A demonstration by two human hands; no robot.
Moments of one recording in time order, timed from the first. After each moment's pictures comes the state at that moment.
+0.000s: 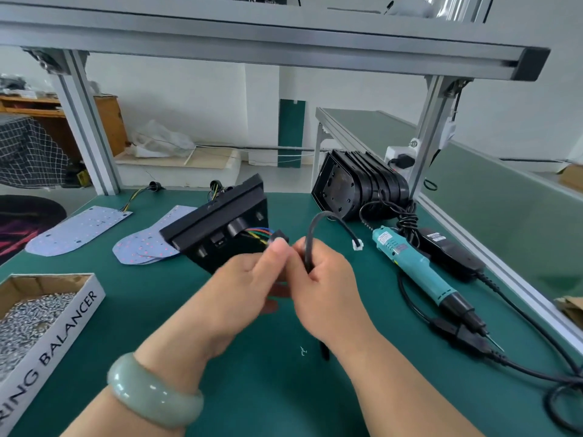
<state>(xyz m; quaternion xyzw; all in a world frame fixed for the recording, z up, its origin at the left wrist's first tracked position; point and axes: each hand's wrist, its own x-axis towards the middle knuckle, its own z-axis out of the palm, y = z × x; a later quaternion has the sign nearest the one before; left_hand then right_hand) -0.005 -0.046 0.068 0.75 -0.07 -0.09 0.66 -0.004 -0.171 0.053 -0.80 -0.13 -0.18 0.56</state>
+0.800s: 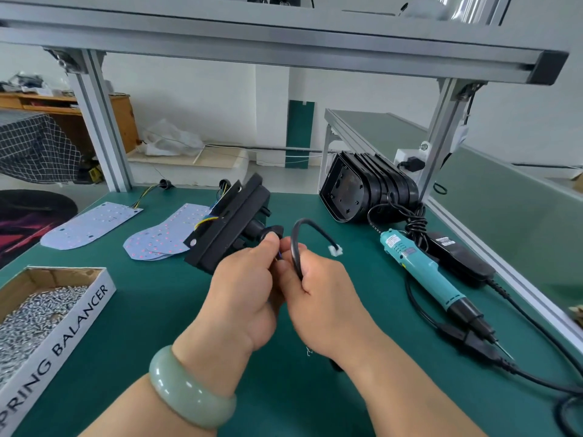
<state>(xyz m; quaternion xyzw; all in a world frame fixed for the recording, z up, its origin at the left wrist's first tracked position) 0.000 -0.067 0.074 0.48 0.10 -0.05 0.87 -0.014 -0.166 0.063 -0.87 -0.20 -0.14 0.43</state>
